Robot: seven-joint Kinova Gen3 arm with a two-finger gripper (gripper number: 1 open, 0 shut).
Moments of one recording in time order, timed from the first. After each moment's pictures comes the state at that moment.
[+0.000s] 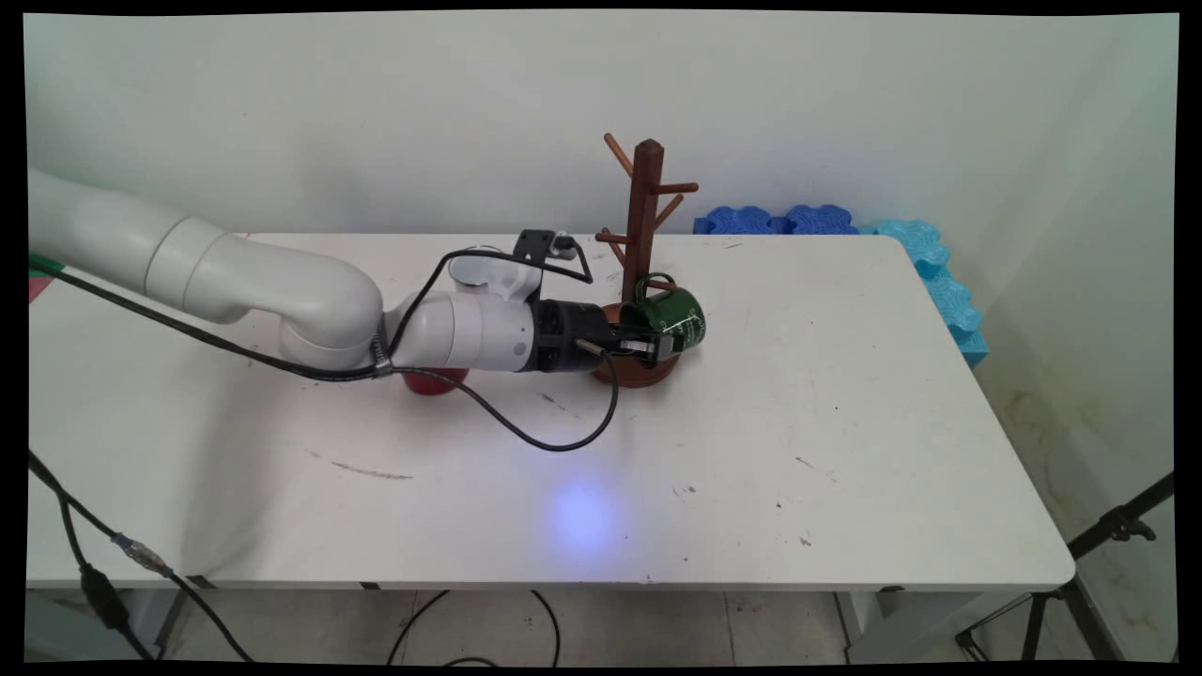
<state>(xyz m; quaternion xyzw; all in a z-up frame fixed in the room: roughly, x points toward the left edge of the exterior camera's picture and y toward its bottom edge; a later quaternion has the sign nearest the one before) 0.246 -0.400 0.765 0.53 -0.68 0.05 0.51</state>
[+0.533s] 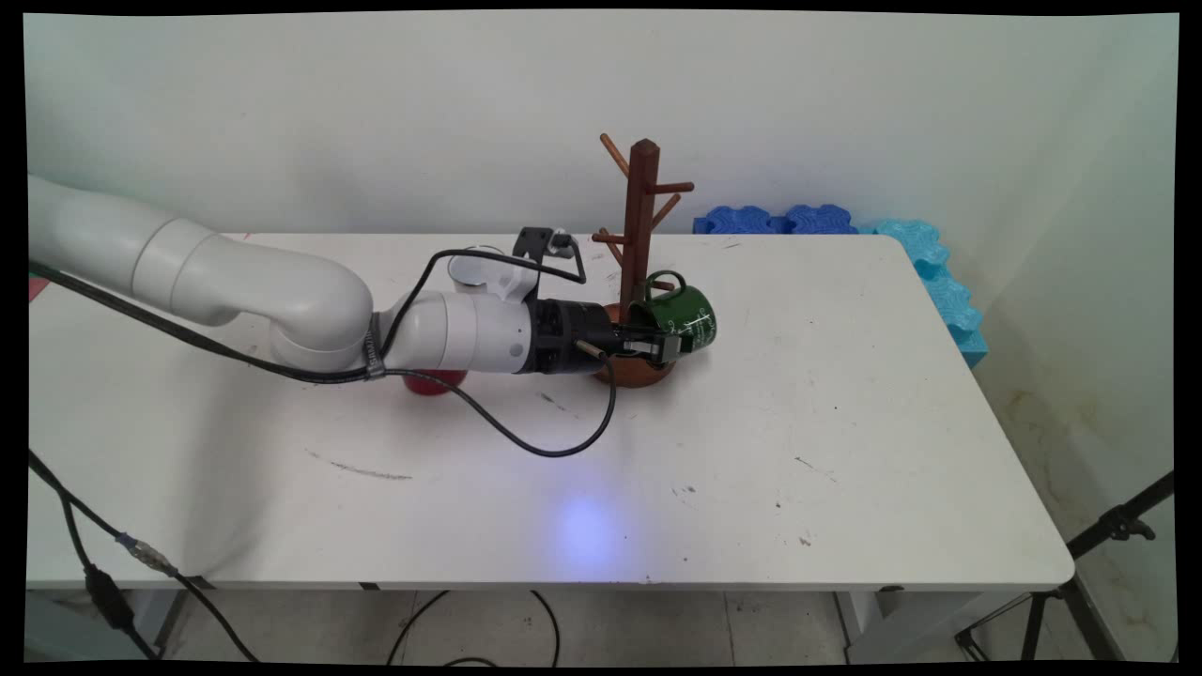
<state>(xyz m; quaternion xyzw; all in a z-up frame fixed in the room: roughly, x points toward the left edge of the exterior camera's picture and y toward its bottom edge) 0.243 -0.391 0.775 0.51 -0.68 0.04 0.53</state>
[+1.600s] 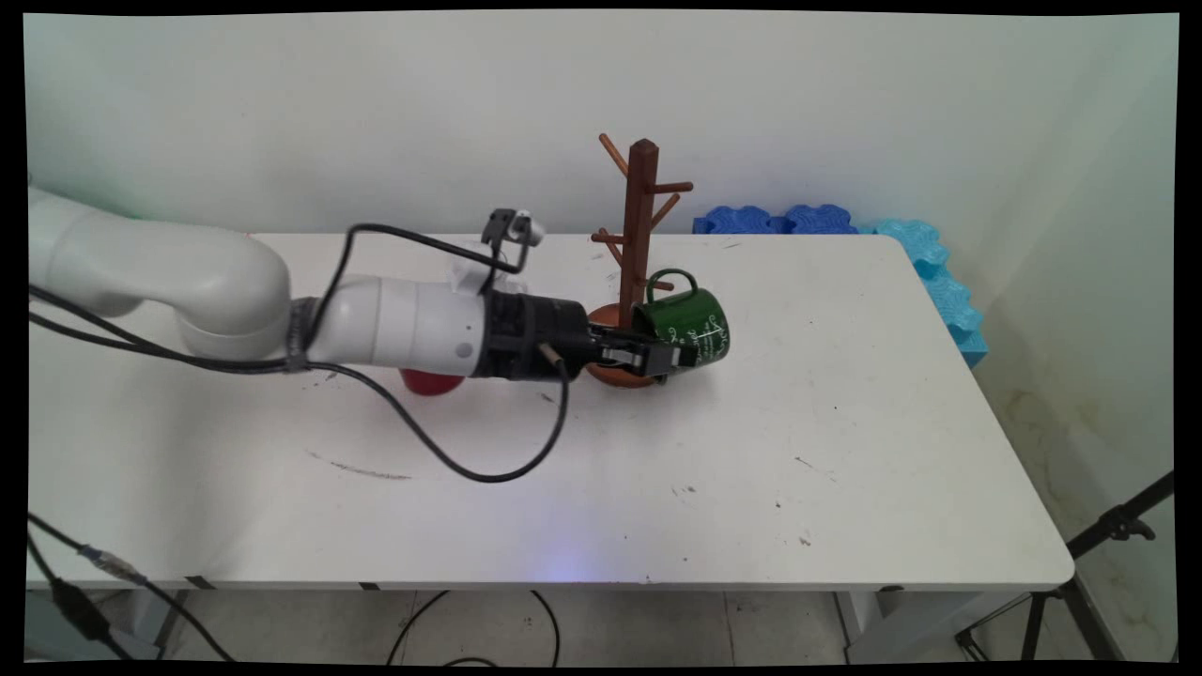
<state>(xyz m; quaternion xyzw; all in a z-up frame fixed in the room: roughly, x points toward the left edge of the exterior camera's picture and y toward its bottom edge) 0.255 -0.341 0.831 0.46 -0.70 0.00 0.55</state>
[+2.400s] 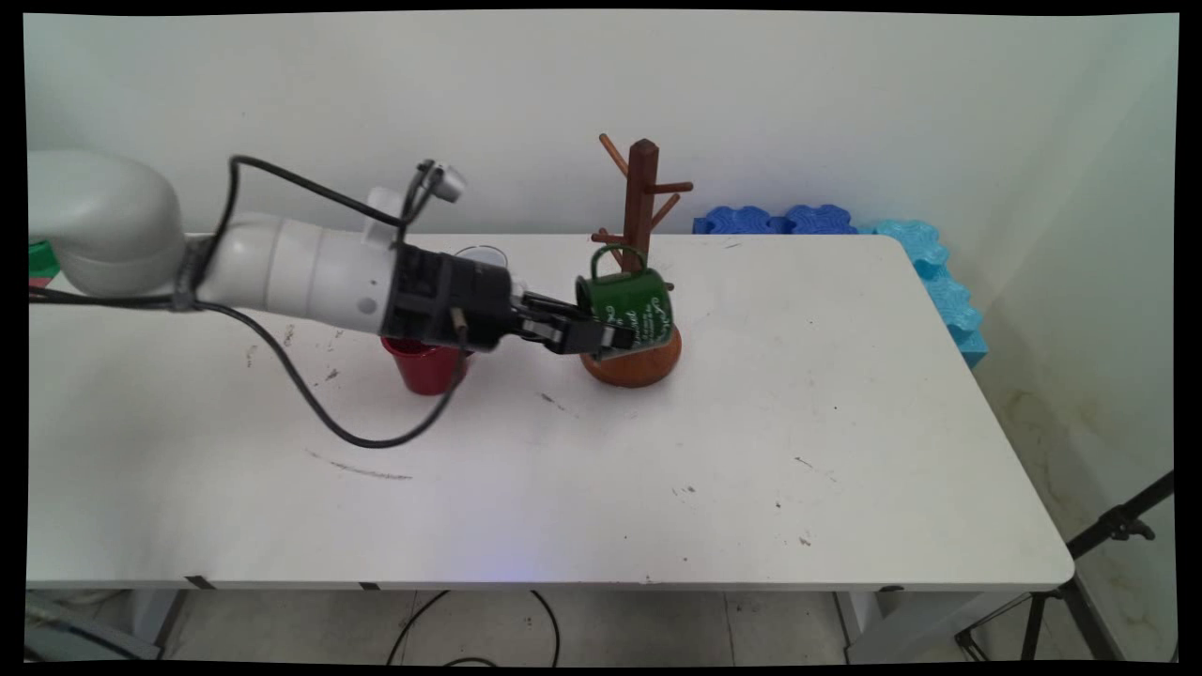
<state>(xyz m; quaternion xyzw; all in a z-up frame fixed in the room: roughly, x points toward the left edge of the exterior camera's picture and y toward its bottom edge) 0.316 -0.330 0.878 0.43 -0.73 -0.01 0.53</state>
